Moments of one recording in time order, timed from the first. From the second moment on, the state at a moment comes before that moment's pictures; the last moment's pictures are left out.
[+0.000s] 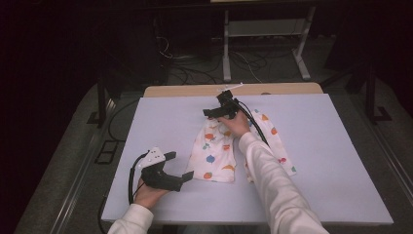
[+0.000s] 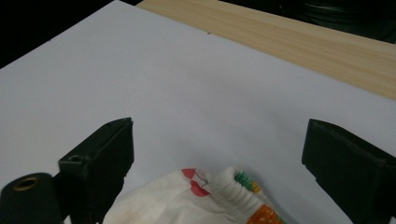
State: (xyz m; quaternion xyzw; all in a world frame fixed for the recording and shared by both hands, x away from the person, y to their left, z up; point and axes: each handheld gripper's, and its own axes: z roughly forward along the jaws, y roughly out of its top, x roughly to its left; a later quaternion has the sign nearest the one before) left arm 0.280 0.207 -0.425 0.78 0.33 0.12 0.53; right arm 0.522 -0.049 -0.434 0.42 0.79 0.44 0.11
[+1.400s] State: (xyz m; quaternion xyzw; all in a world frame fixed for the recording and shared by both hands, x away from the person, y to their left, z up) left arm 0.281 0.207 -0.426 0.78 0.33 0.12 0.52; right arm 0.523 -0.043 -0.440 0.44 0.81 0.37 0.11
